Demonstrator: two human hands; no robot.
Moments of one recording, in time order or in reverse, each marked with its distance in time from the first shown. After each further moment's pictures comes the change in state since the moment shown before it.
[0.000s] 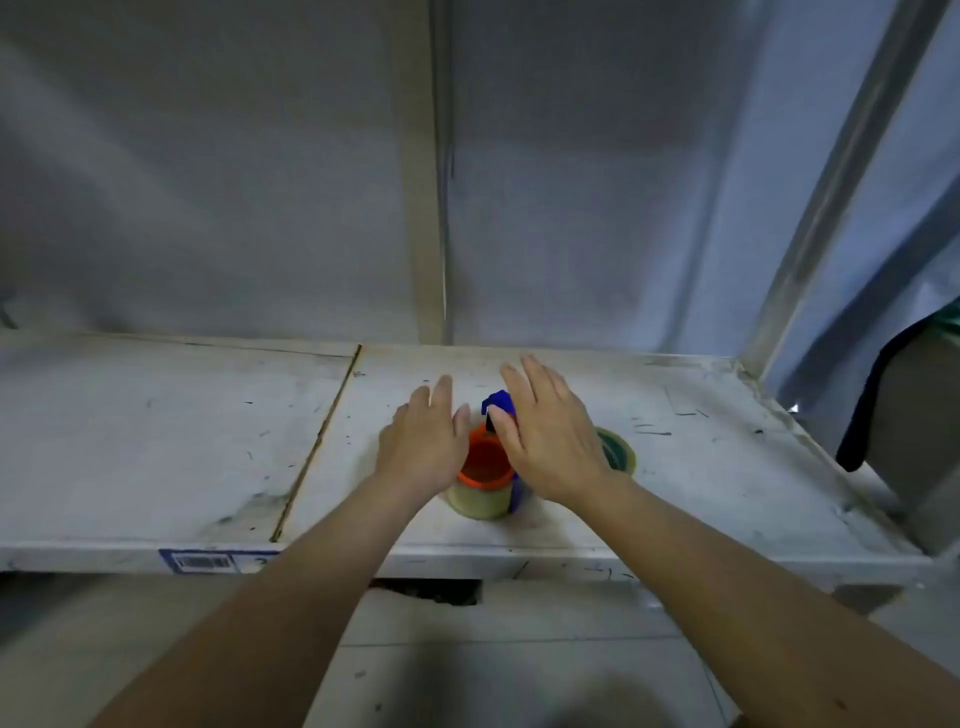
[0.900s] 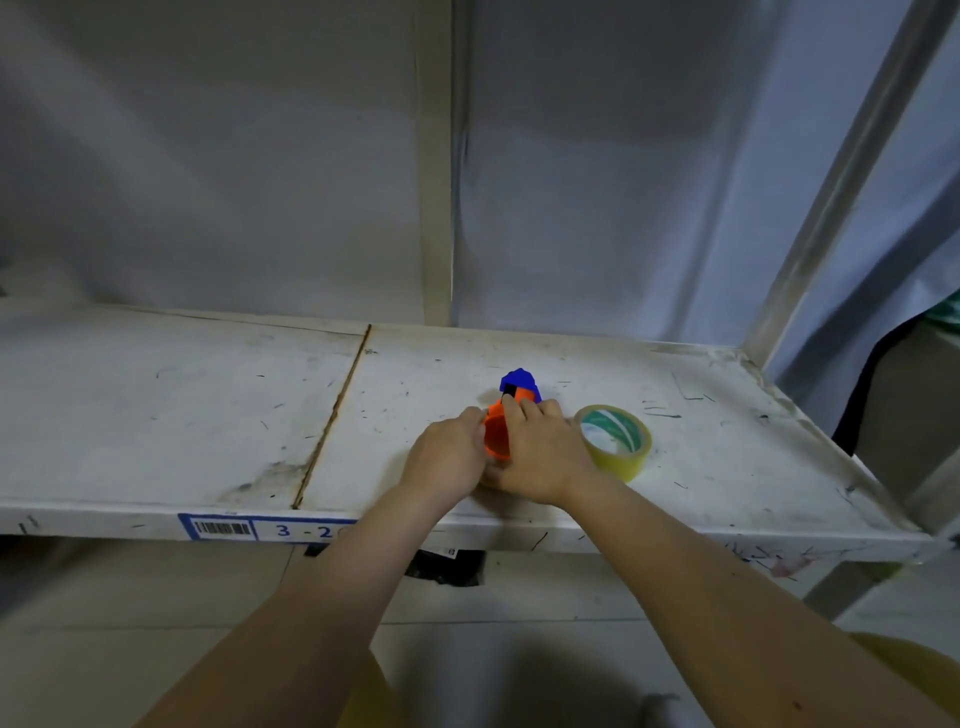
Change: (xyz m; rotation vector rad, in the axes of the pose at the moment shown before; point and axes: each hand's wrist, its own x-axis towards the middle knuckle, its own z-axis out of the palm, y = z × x) left_hand -0.023 -0.024 0.028 -0.166 -0.132 0.055; right_hand -0.014 -0.019 0.043 -0.103 -0.294 0.065
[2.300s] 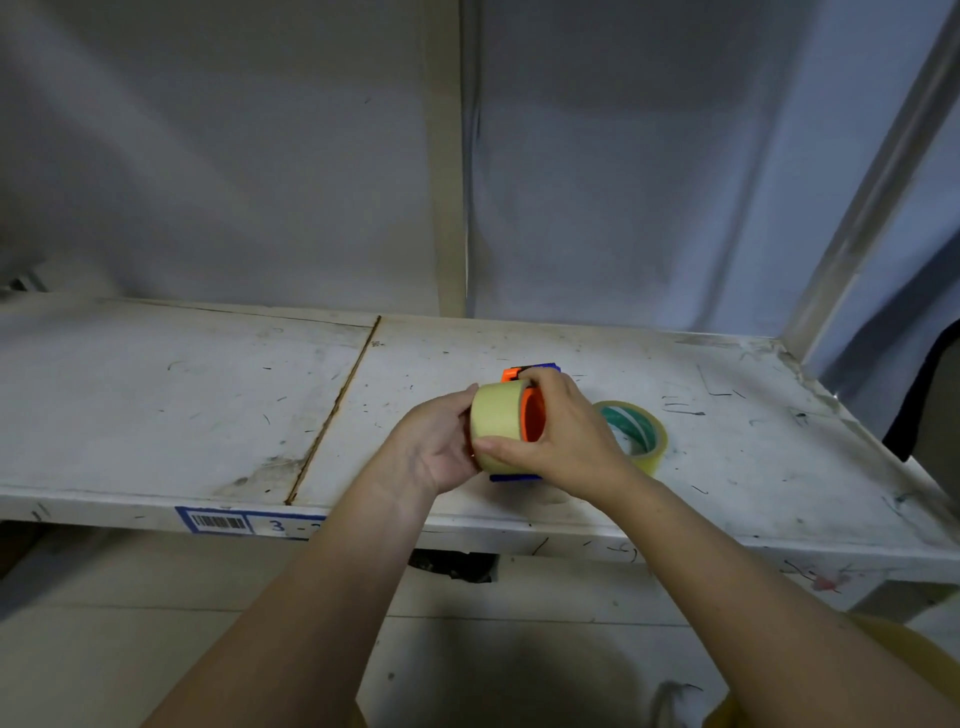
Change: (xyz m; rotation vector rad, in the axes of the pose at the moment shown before) left_hand 0.004 0.031 -0.027 -1.479 -0.214 -0.650; right_hand -0.013 0.020 -0.021 0.572 0.157 -0.042
